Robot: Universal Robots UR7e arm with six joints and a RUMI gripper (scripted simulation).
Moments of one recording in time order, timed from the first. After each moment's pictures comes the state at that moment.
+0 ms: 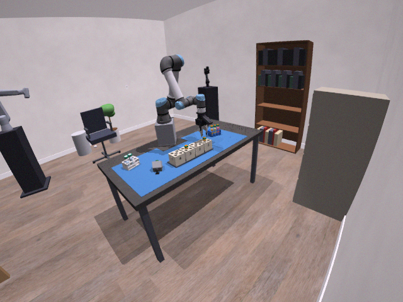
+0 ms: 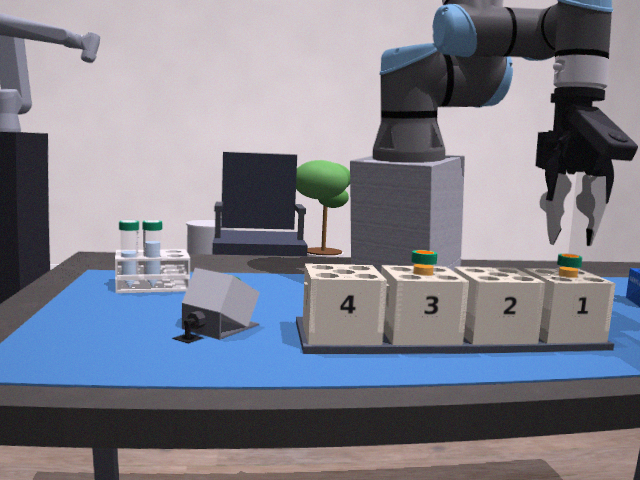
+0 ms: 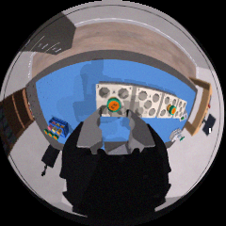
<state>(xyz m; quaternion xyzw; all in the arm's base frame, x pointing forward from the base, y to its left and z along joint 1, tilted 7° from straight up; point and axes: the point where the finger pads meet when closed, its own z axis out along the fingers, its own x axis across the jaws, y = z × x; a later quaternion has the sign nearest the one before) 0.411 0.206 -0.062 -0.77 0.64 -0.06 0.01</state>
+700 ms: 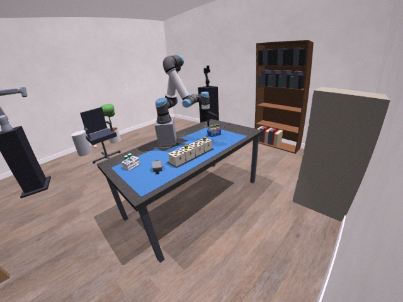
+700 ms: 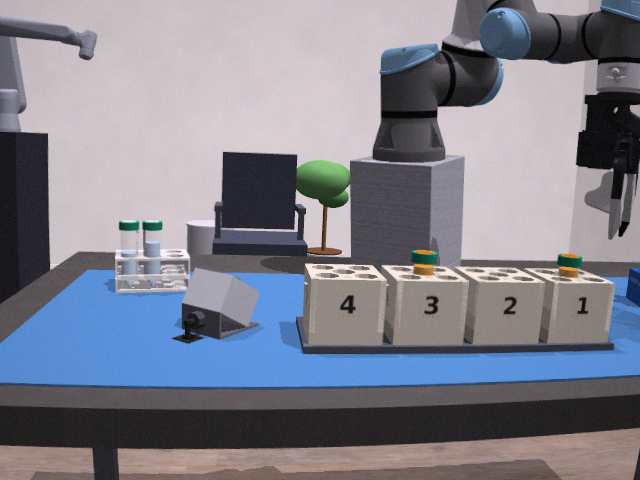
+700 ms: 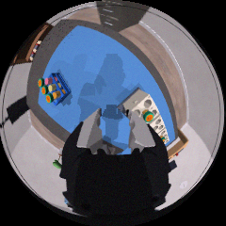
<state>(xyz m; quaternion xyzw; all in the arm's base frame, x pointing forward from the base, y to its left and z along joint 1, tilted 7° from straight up) 0.343 0.305 -0.069 -0.94 0.33 -0.06 -0.01</state>
